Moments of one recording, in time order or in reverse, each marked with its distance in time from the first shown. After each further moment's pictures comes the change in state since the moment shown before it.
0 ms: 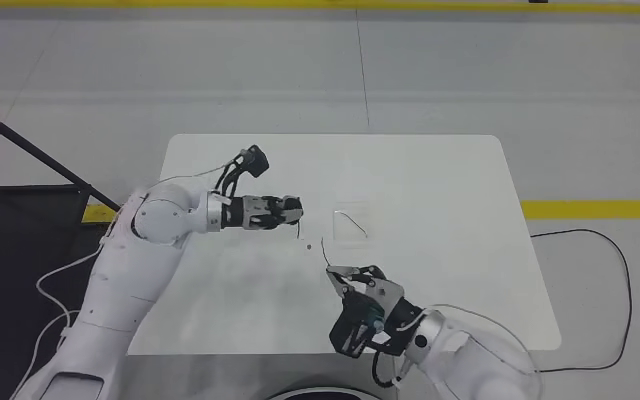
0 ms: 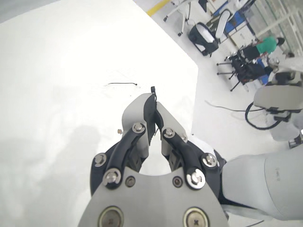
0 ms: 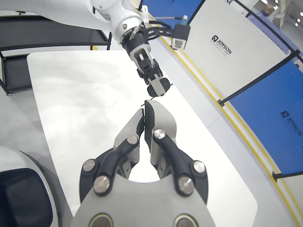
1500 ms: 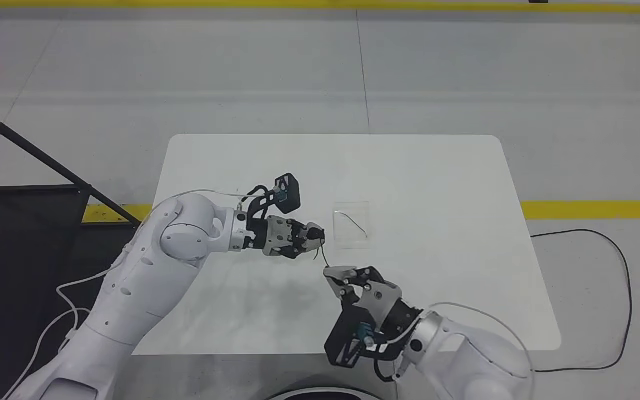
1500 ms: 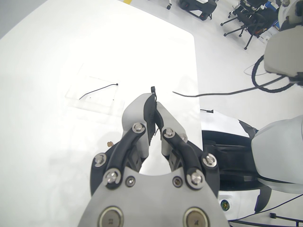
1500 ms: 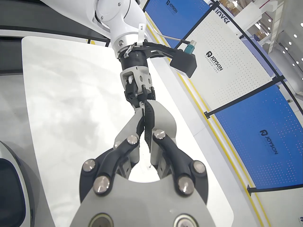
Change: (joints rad) left arm 0.027 0.053 0.152 -0.103 0.215 -0.176 0.249; right arm 0.023 0.090 -0.046 0.020 -0.136 0.074 -0.112
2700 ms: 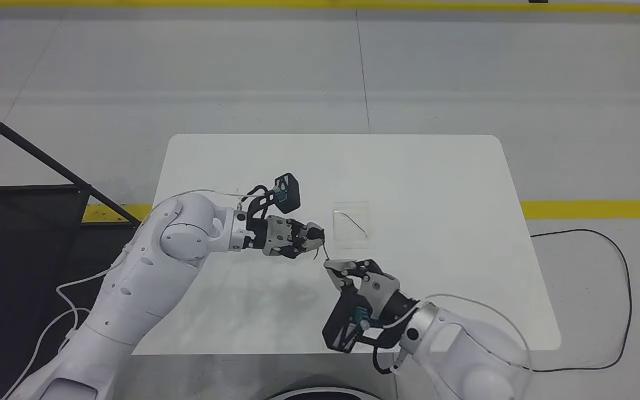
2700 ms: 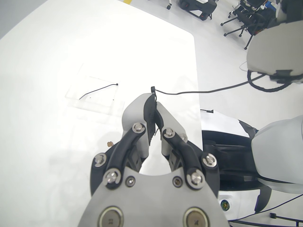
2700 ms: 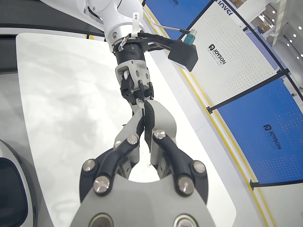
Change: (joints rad) left arm 0.000 0.000 0.000 0.000 0.000 0.000 0.000; right arm 0.066 0.052 -0.029 0.031 0.118 0.055 0.126
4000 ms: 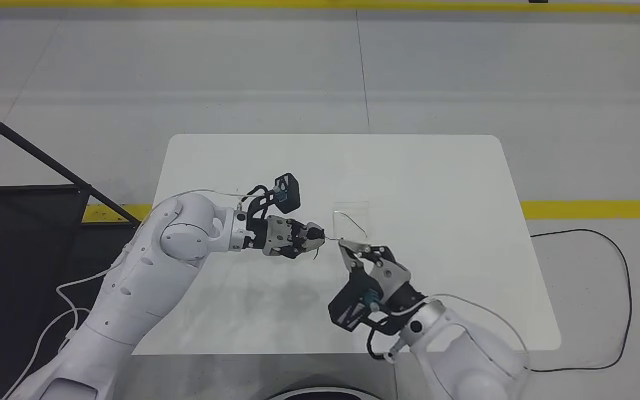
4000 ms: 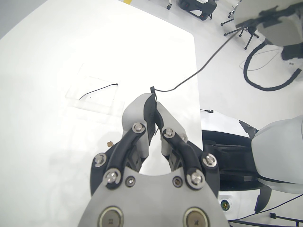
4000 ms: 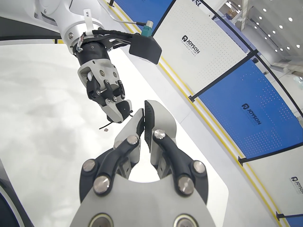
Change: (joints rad) left arm 0.000 0.000 0.000 0.000 0.000 0.000 0.000; right arm -0.007 0.039 -0.044 0.003 -0.026 0.277 0.018
